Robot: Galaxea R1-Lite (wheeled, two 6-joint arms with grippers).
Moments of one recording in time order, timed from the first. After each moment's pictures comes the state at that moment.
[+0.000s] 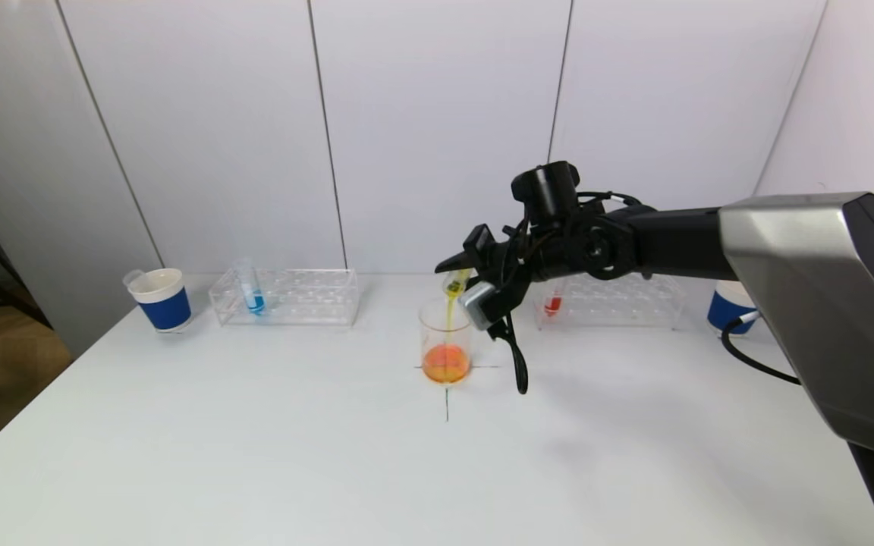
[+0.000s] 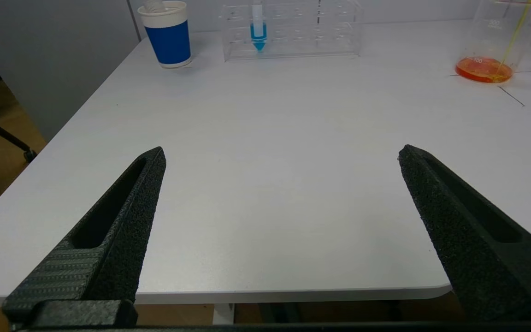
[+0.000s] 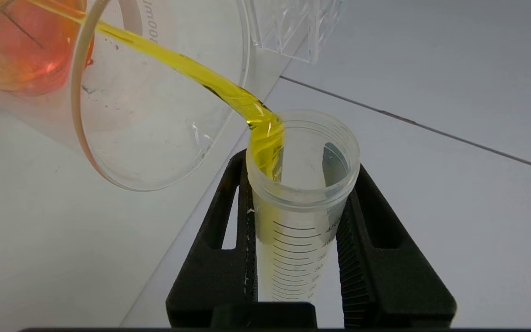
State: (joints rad) left arm 0.00 0.00 0.00 0.00 0.00 0.02; right arm 0.47 2.37 -1.93 0.13 0.52 -1.98
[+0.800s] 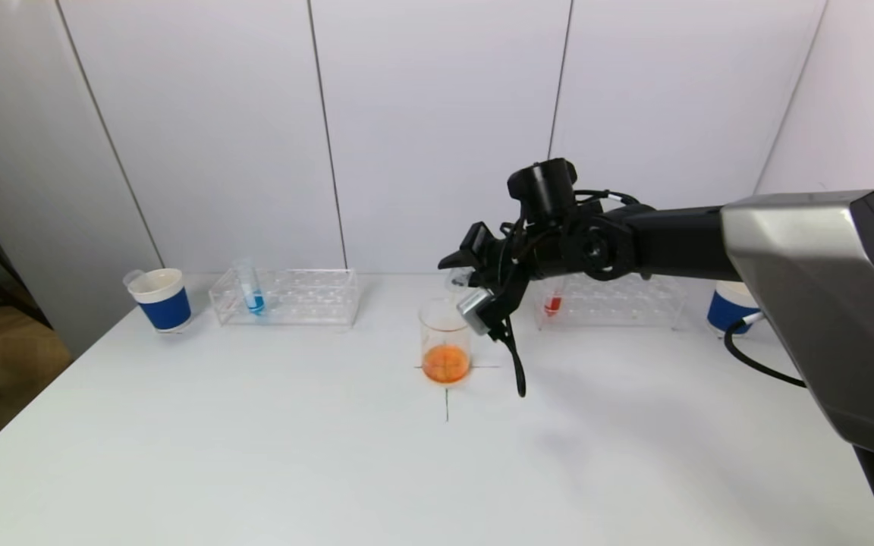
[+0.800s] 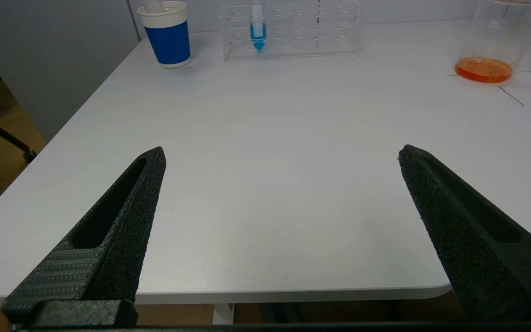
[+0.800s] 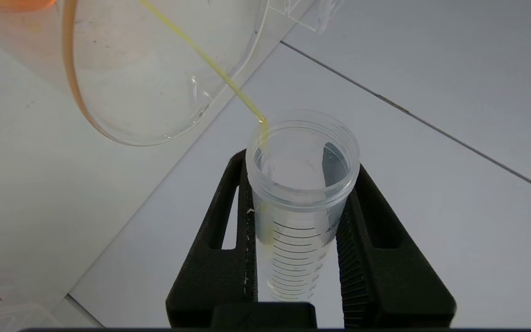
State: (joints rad) left arm 0.00 0.00 0.00 0.00 0.00 0.02; right arm 0.48 2.35 -1.92 0.11 0.39 -2.12
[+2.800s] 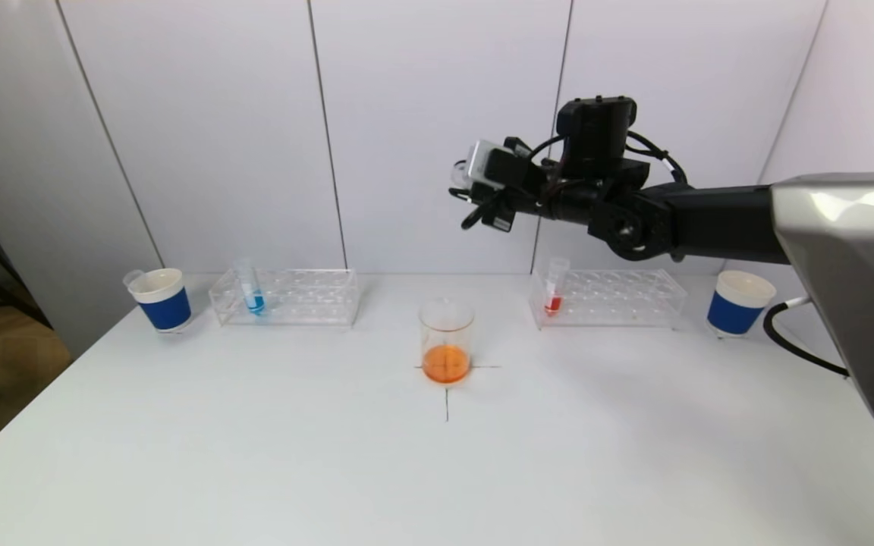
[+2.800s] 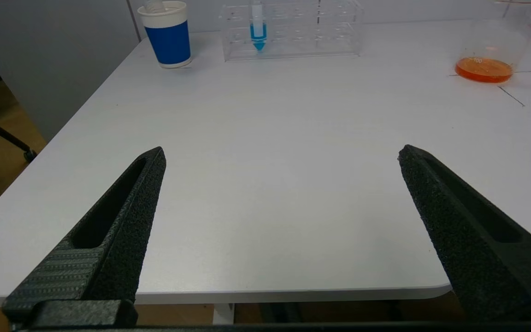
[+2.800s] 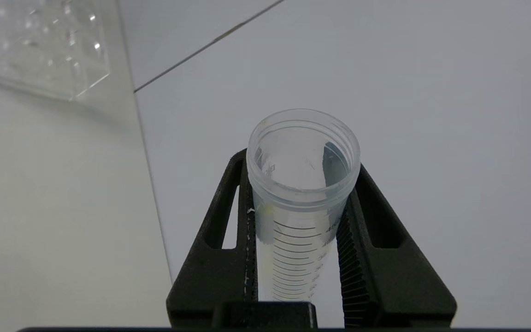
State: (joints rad) left arm 0.00 0.00 0.00 0.00 0.00 0.02; right arm 0.43 2.30 -1.91 -0.34 0.40 -0.97
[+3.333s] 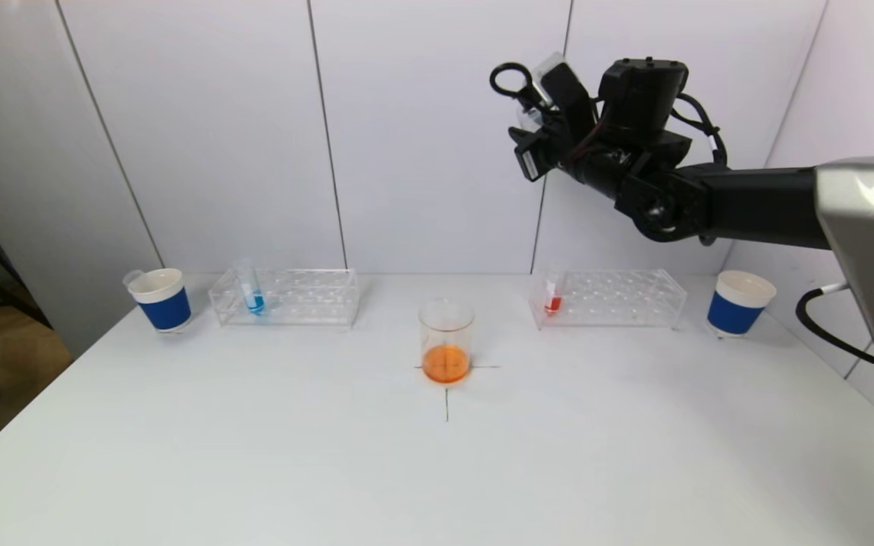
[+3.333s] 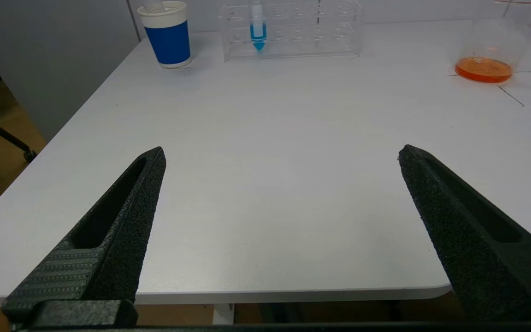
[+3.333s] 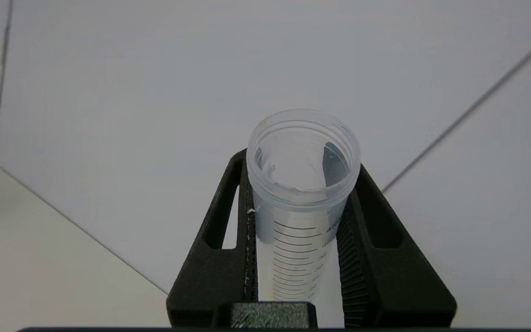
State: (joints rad) left arm 0.00 0.00 0.00 0.00 0.00 0.02; right arm 0.38 2.25 -1.93 -0.43 -0.04 -0.48
